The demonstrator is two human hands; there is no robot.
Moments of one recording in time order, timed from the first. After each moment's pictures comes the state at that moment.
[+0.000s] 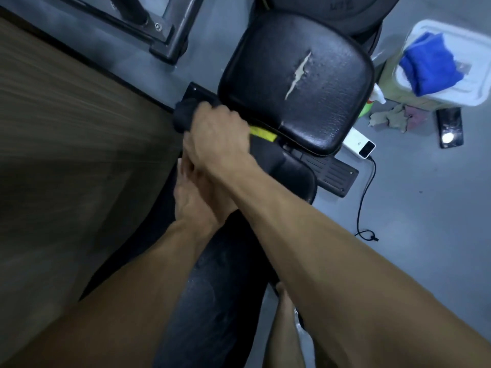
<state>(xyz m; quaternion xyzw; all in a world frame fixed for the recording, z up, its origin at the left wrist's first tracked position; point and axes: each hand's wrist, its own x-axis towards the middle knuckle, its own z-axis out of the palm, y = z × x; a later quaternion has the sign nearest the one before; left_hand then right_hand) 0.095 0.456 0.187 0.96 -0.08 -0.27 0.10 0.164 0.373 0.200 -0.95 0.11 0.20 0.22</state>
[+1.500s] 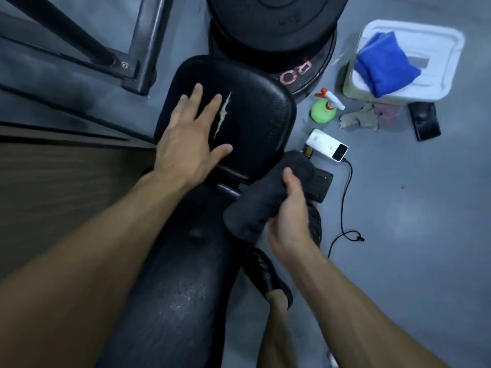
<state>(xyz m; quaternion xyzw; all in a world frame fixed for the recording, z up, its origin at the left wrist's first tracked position) 0.198 0.317 0.211 0.94 -0.21 -0.25 0.06 0.048 0.211 0.189 -0.23 0.62 0.03 0.75</state>
